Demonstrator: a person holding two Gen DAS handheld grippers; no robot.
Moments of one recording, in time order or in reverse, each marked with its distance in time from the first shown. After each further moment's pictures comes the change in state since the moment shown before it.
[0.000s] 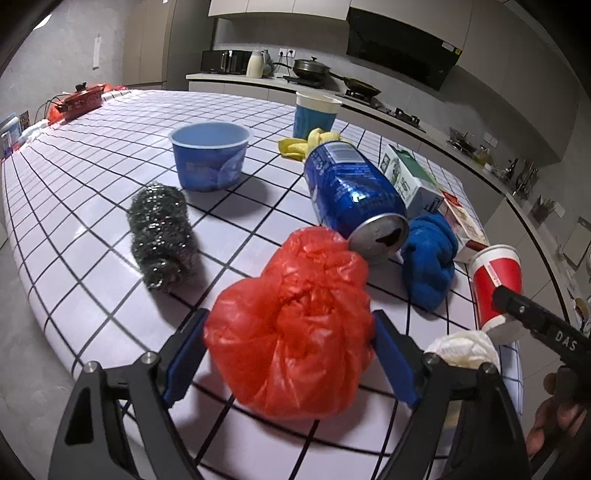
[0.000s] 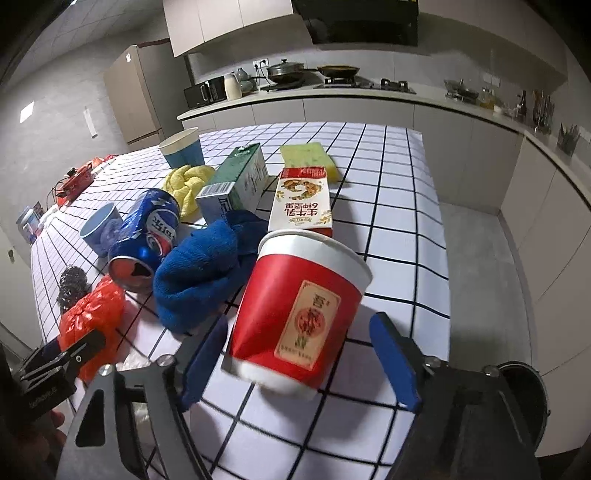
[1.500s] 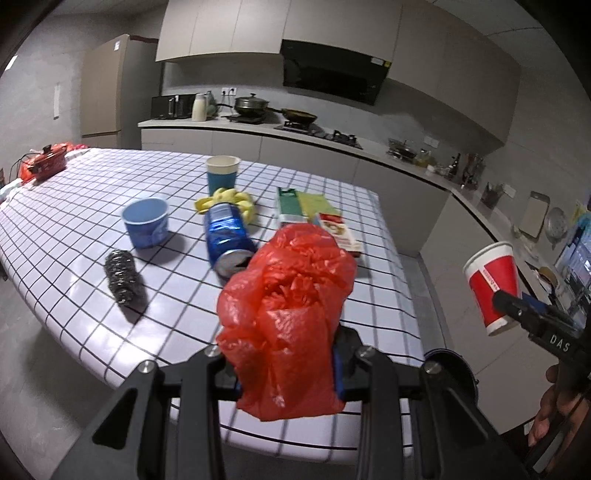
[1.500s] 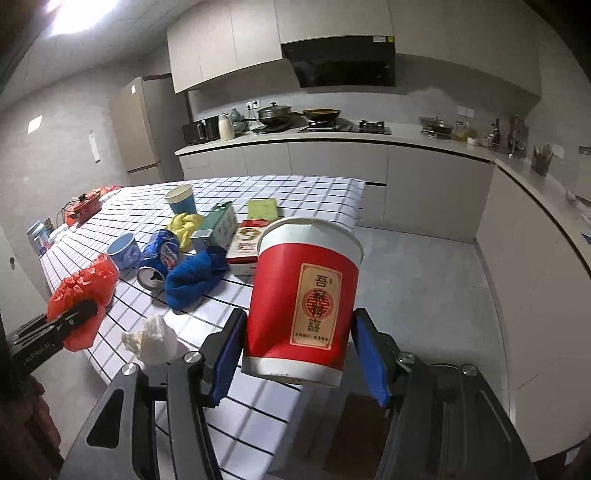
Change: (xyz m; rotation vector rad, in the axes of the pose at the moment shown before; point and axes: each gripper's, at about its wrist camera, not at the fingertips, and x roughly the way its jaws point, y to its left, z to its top) left arm -0.104 -0.088 -0.012 0.156 -0.132 -0.138; right arm -0.161 -0.072 -0.028 -0.013 -0.163 -0.055
